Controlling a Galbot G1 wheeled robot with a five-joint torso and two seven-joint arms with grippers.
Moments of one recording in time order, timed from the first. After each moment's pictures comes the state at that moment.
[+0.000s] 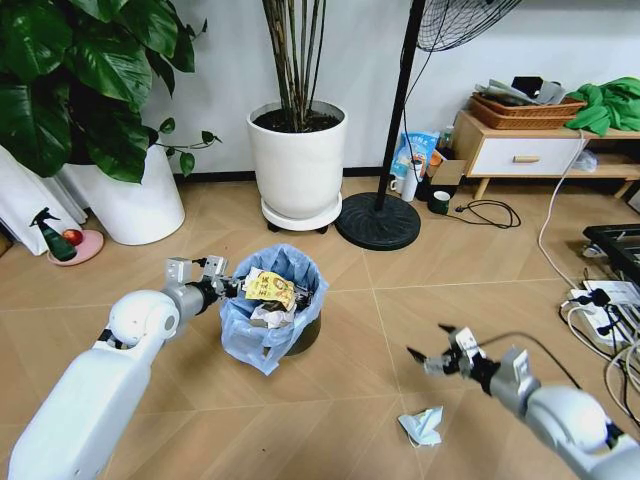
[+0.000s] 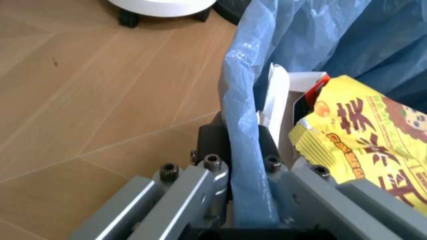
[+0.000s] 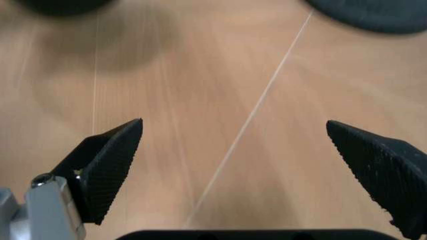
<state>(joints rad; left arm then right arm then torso) 0.88 -0.96 -0.31 -1.74 -0.67 0.74 0.15 -1.54 0.82 0.47 1.75 0.40 -0.11 -0.35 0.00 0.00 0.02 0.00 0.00</state>
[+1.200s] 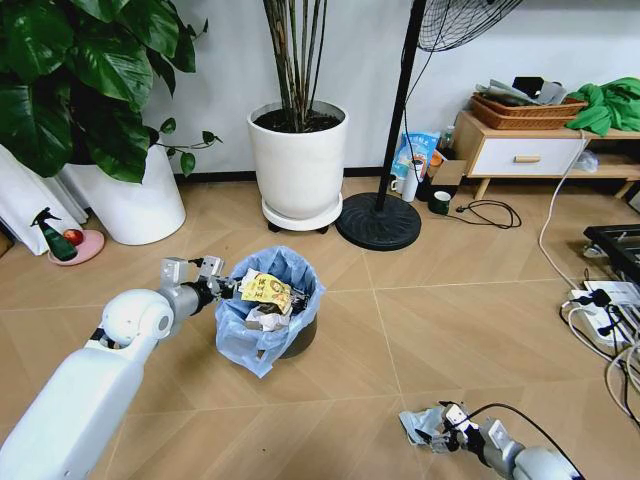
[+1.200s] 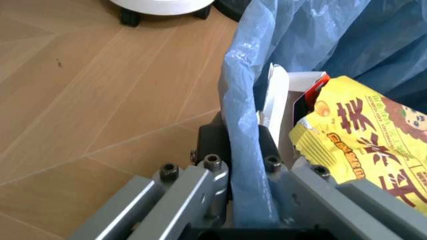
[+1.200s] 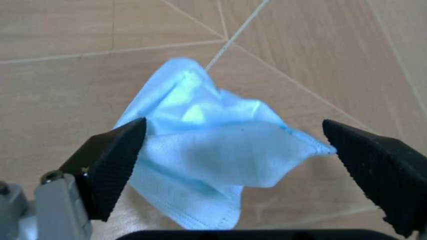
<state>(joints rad) 0.88 -0.93 -0.30 -1.74 -0.68 0.74 0.17 -1.41 0.97 0.35 1.36 0.11 -0.01 -0.46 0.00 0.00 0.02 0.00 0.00</state>
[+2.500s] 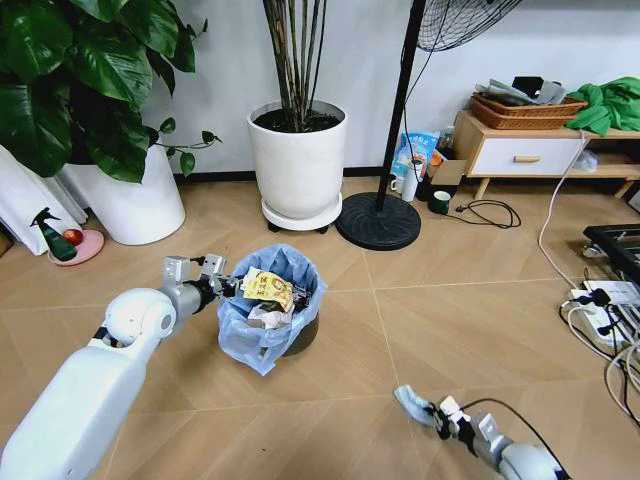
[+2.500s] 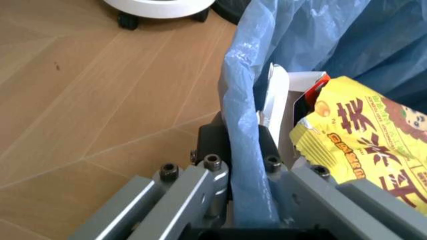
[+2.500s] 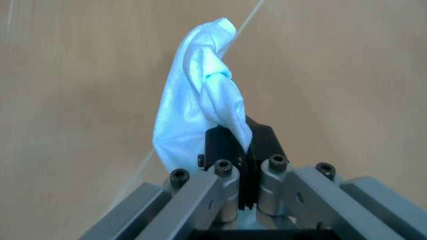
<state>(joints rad) 0.88 -0.94 -0.30 -1.75 -0.68 0.74 0.15 -1.35 1.01 0.40 1.38 0.18 -0.01 -0.40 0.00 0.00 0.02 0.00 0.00</state>
